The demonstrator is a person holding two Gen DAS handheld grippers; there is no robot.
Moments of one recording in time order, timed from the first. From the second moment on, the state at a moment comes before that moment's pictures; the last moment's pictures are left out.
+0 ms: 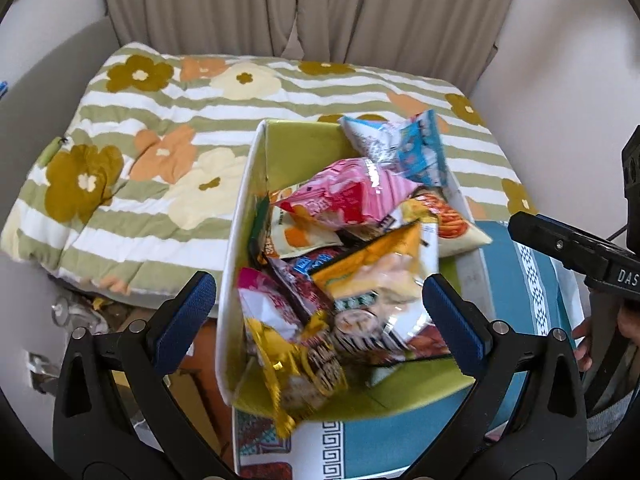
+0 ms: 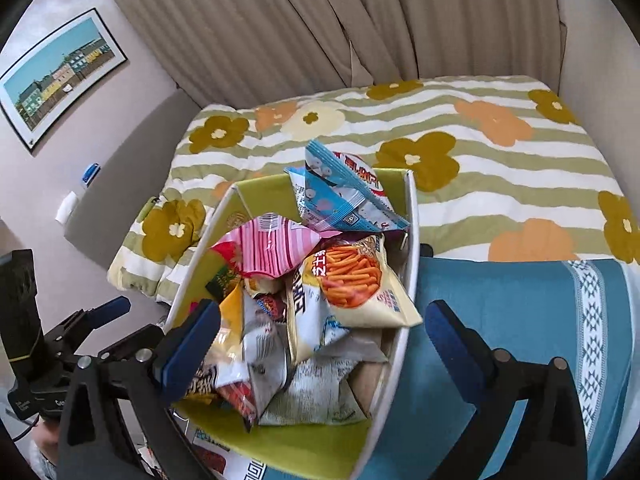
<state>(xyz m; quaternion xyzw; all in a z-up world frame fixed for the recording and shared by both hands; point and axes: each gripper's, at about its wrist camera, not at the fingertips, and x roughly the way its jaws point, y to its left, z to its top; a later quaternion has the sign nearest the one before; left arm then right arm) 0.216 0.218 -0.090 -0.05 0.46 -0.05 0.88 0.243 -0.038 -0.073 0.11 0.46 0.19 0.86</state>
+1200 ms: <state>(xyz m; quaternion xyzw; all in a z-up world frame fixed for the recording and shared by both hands) 0.005 0.076 0.028 0.03 0.29 -0.05 0.95 0.007 -0.158 0.032 0.03 0.33 0.01 0.94</state>
